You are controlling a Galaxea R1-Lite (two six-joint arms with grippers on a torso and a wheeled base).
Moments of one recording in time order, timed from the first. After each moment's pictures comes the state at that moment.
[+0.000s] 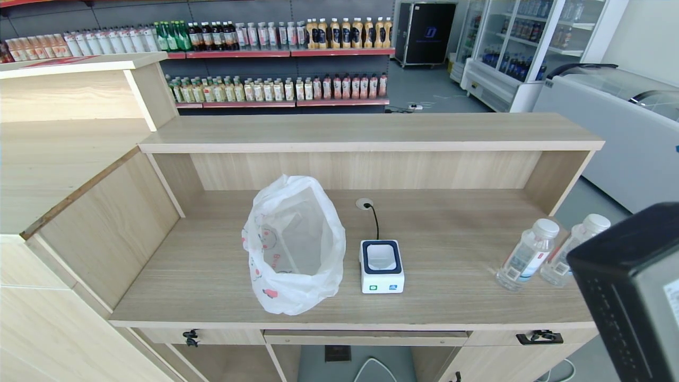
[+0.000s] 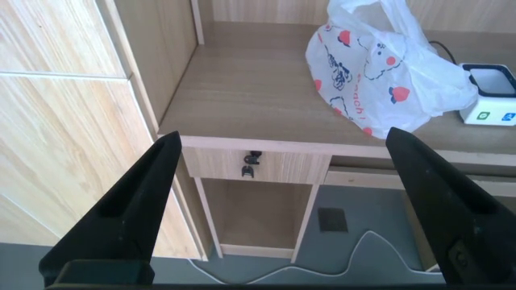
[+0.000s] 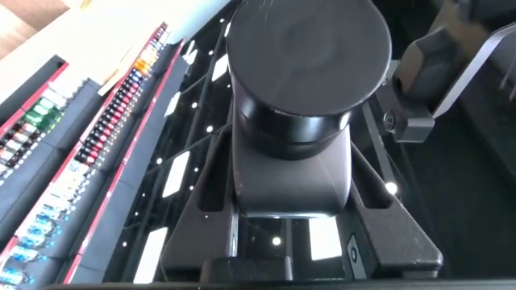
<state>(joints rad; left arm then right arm) 0.00 0.00 0.00 0.00 0.04 -0.01 0.43 0.93 -0.46 -0.64 1.04 -2.53</state>
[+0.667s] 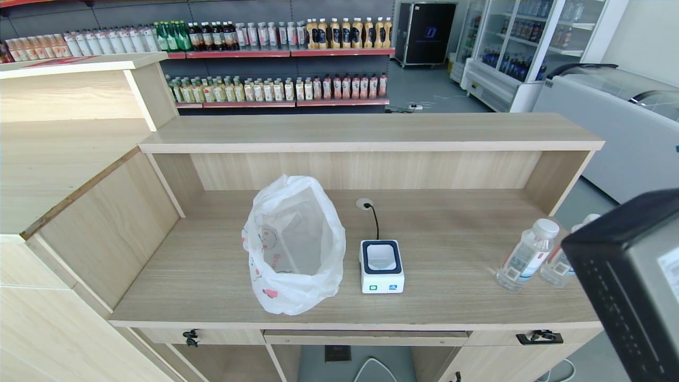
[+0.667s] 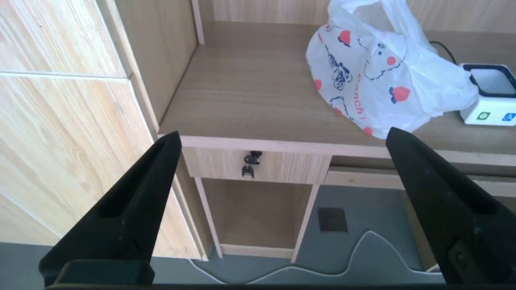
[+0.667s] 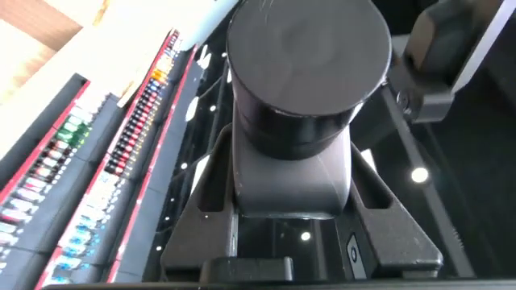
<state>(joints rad) 0.00 0.00 0.00 0.00 0.04 -0.01 0.42 0.94 -0.50 -0.62 1.03 -2.38</state>
